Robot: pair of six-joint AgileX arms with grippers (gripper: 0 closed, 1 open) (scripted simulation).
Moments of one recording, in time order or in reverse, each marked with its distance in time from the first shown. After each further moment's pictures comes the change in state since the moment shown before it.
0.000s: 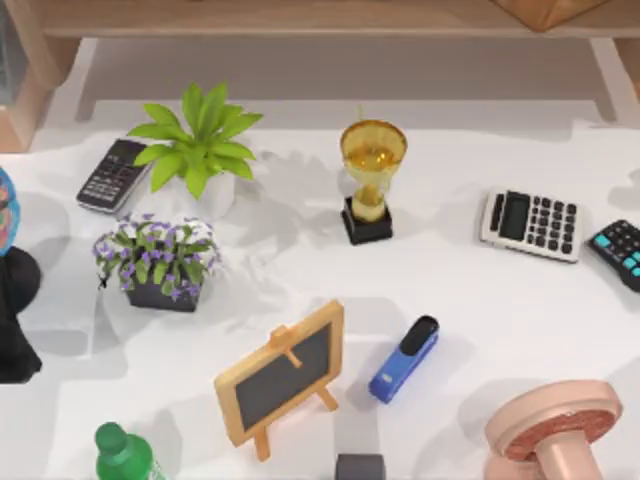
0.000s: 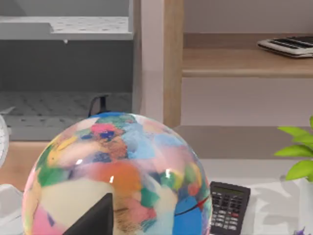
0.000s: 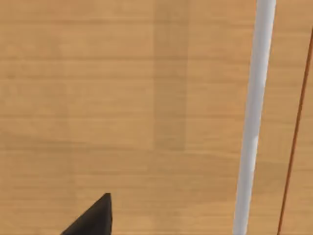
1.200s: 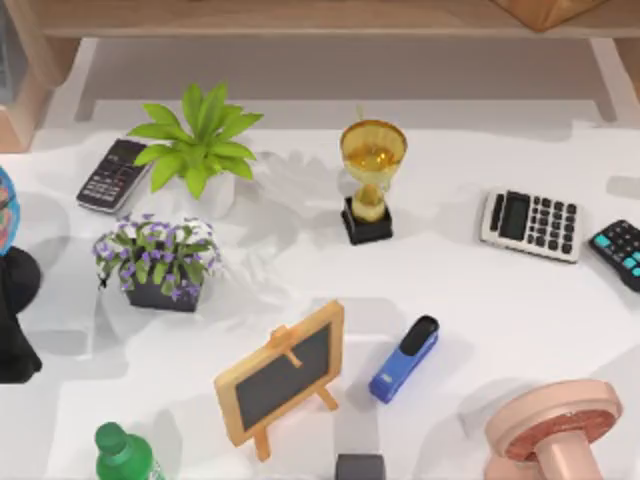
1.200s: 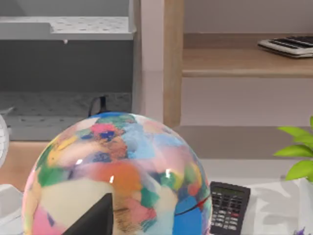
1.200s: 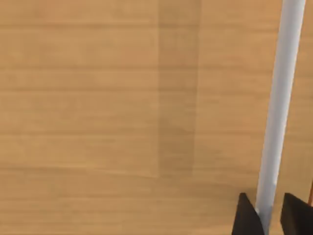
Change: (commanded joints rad) left arm 0.000 0.000 0.000 0.000 0.000 0.000; right arm 0.012 0.031 0.067 -0.037 0.012 0.000
